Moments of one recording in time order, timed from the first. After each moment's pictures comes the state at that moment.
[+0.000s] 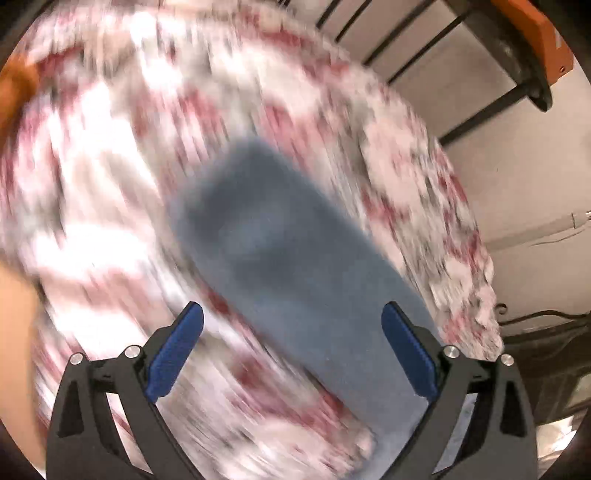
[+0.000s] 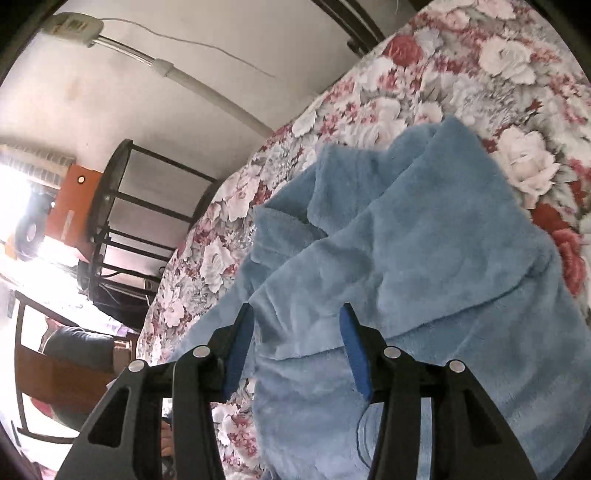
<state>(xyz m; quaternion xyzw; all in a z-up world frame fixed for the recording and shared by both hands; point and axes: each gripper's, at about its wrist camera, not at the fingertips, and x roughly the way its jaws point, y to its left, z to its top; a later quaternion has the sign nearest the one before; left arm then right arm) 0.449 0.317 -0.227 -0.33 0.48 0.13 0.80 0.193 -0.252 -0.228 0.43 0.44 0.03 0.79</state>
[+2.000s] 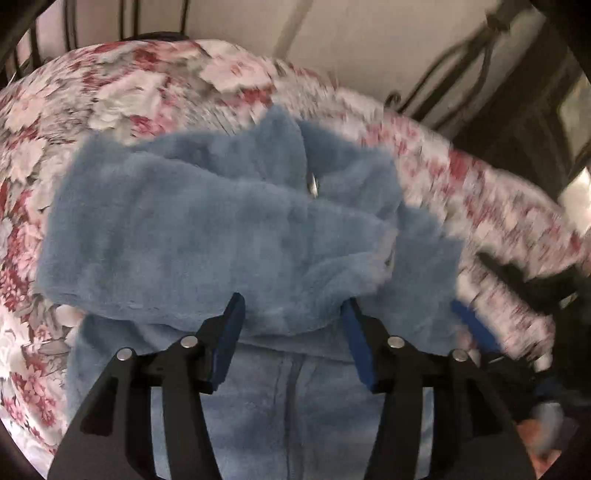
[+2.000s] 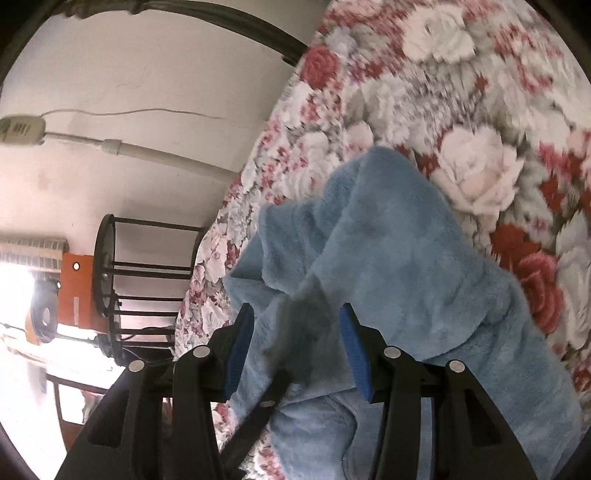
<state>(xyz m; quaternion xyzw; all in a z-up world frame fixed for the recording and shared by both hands) 0.370 -0.052 -0.234 -0.11 0.54 -0.14 0.82 0.191 -0.324 -0.258 0.54 0.41 -0.01 0.73</state>
